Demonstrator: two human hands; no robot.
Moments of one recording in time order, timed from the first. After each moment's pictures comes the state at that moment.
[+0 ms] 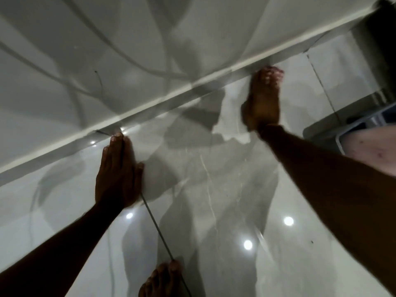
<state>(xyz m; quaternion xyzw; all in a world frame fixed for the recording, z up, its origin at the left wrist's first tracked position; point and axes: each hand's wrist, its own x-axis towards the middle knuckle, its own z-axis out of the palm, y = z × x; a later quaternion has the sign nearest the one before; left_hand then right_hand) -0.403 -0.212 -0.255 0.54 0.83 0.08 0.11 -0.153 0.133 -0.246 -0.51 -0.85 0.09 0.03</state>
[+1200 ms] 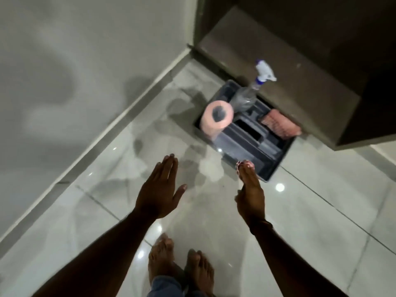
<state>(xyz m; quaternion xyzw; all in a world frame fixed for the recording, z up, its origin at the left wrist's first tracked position) -0.164 -0.138 -0.018 0.79 0.57 0.02 0.21 0.126 -0.160 -0.008 -0.74 -0.56 0.29 0.20</state>
